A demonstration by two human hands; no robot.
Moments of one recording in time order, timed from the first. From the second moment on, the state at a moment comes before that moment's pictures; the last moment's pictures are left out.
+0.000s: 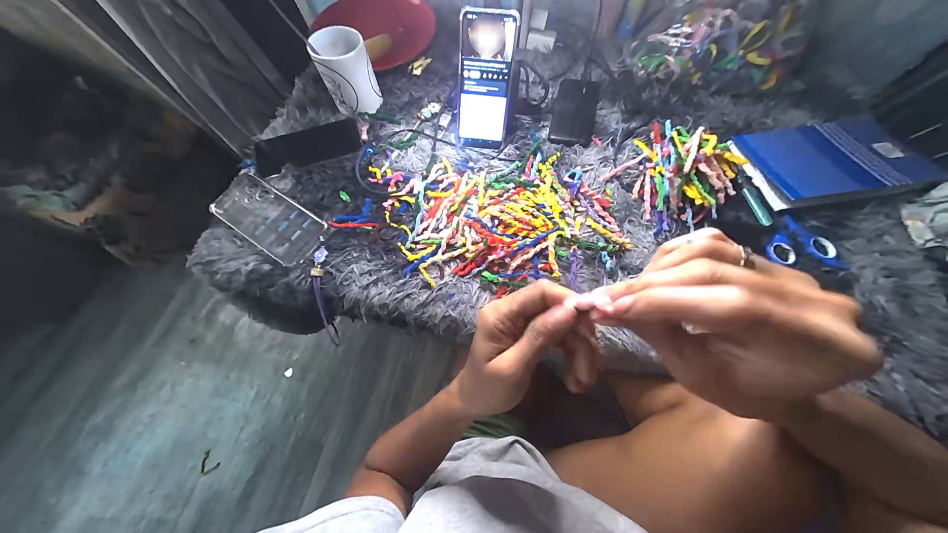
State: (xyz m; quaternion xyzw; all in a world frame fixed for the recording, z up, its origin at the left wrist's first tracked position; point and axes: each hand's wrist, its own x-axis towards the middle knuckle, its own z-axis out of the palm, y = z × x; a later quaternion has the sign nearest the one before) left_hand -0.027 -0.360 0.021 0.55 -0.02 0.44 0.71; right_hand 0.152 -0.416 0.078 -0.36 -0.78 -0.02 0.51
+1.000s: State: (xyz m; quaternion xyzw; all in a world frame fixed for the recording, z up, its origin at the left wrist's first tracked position) left_hand -0.020 -0.345 0.013 0.60 0.00 0.40 0.69; right_hand 0.175 -0.409 0.081 -0.36 -0.74 0.08 0.56
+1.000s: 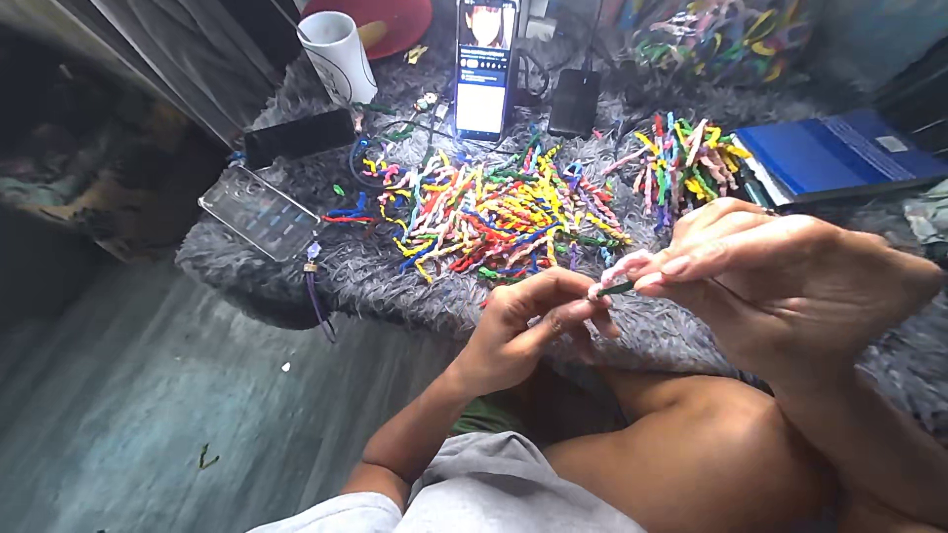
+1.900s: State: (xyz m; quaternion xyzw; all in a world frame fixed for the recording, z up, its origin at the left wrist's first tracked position) left_hand -0.024 -0.325 0.019 0.70 0.12 0.39 0.58; right_hand 0.175 -0.409 0.078 -0.41 -0.80 -0.02 0.43
